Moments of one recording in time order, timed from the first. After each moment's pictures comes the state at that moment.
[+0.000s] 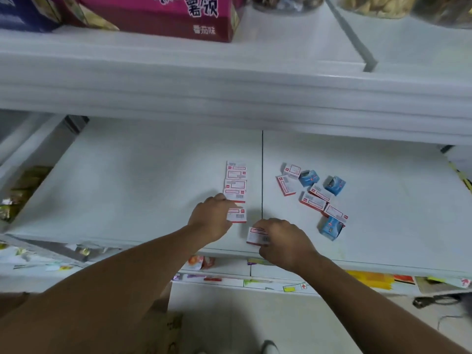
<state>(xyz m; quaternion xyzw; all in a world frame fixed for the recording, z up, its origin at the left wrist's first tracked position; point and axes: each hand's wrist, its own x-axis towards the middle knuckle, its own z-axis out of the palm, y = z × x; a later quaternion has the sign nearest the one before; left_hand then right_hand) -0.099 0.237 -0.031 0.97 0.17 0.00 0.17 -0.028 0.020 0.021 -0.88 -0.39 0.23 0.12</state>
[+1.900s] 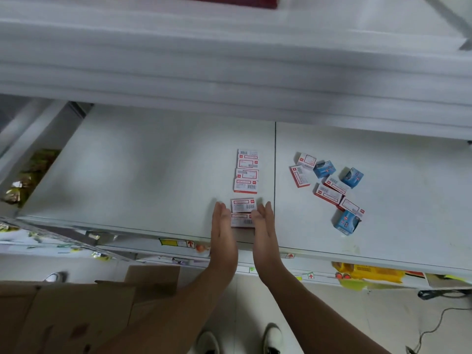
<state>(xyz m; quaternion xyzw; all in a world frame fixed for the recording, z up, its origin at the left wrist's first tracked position) -0.140 0.156 -0.049 0.48 0.46 0.18 0.72 -0.097 0.088 -0.019 -0.70 -0.01 0.32 0.64</state>
